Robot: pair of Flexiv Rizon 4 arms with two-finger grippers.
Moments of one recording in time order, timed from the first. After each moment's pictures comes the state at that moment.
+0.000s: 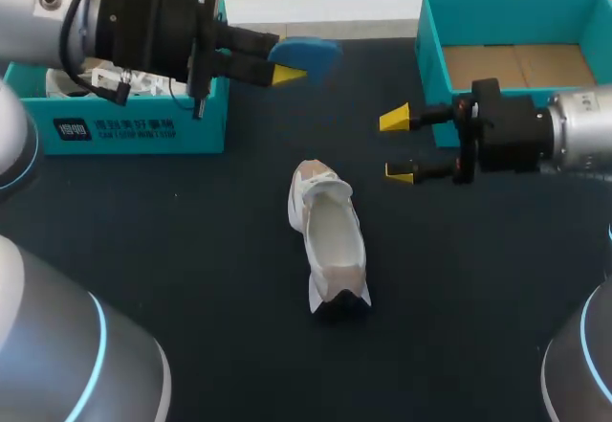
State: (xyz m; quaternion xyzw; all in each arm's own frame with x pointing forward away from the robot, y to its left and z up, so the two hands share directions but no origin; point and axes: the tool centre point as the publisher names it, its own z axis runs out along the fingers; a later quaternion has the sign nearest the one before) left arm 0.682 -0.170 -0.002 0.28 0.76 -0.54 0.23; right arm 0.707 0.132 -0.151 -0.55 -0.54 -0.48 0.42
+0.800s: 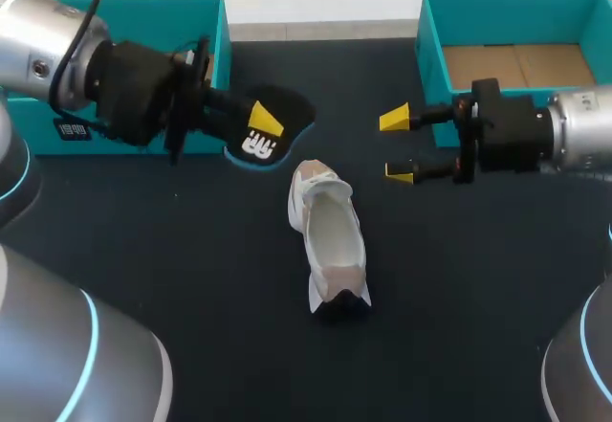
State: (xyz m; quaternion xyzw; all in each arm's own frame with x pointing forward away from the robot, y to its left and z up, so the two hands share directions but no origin) left arm 0.647 -0.145 -0.057 0.52 0.60 -0.55 0.26; right arm 0.707 0.132 -0.151 -0.55 -0.54 -0.48 0.42
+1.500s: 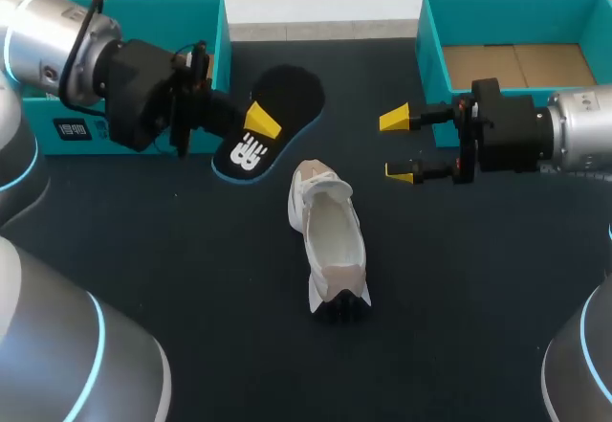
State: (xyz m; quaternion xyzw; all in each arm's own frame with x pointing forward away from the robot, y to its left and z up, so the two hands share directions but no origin) left arm 0.657 -0.143 -0.066 0.58 0.51 -0.56 0.30; right arm 0.707 0.132 -0.151 -0.55 -0.54 -0.48 0.42
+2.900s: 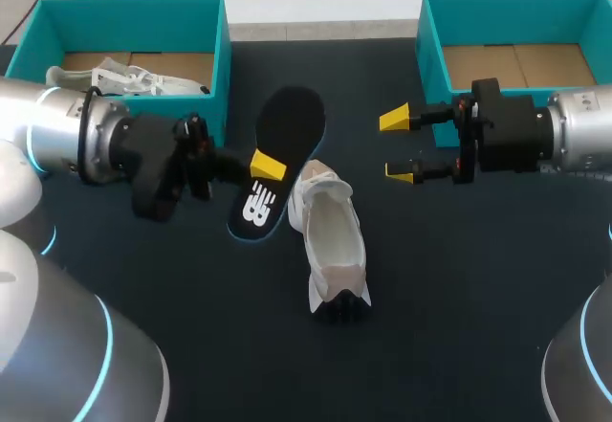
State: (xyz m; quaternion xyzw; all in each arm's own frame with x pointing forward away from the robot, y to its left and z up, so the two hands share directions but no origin) left arm 0.652 -0.148 -0.119 0.57 0.43 -0.55 0.43; right arm 0.707 0.132 -0.151 -0.55 -0.54 -0.48 0.42
